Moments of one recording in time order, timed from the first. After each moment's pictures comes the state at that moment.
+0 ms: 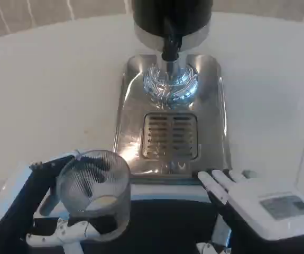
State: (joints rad) left arm 0.03 0.49 0.14 0.09 0.21 -0.77 -0.06; right arm 0.14 -0.12 0.17 -0.99 -1.32 0.04 0.93
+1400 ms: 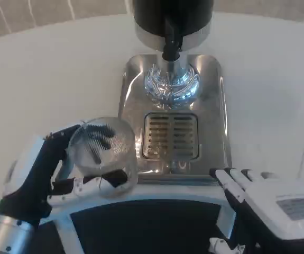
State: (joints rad) left arm -0.21 0.38 0.12 0.28 0.29 -0.70 0.01; right arm 0.17 -0.05 0.13 -1.03 -1.37 0.04 0.97
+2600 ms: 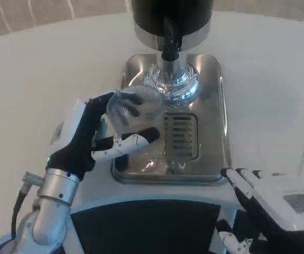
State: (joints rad) left arm -0.67 0.33 -0.08 0.89 0.42 -0.79 0.29; right arm 0.10 -0.03 0.08 -1.01 -1.41 0.04 1.06
